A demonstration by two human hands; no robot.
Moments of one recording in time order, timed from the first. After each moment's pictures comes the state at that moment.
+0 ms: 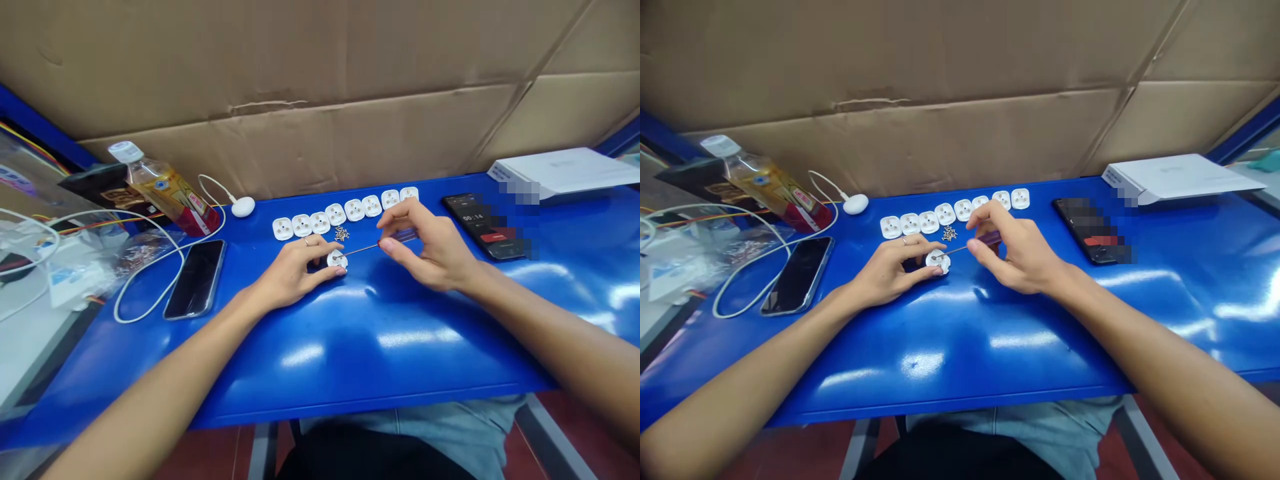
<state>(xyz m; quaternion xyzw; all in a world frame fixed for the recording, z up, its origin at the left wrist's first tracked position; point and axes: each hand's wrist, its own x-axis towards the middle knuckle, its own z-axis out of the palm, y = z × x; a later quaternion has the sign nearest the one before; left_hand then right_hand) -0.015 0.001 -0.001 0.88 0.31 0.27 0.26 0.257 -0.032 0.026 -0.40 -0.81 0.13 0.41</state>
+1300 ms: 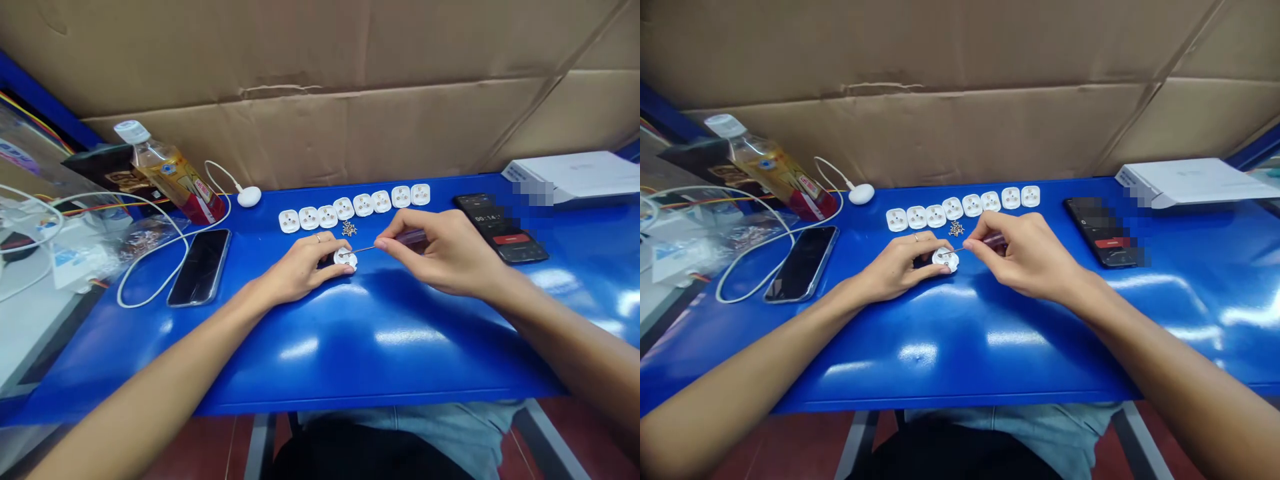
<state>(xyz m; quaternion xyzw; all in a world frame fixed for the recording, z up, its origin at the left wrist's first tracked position) -0.013 0.000 -0.001 0.88 0.31 0.23 0.28 0.248 -0.039 0.042 -0.44 -0.81 0.17 0.35</state>
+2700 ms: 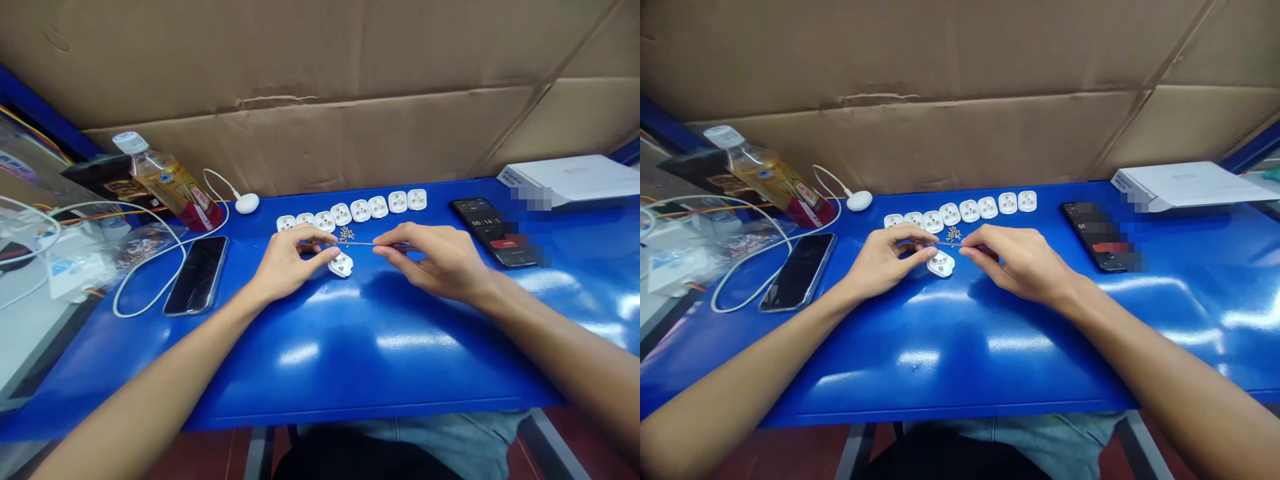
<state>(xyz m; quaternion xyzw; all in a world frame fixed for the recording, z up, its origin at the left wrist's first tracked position) -0.013 0.005 0.002 0.76 0.41 0.37 0.36 0.253 -0.034 0.026 -0.34 -0.87 -0.05 0.36</state>
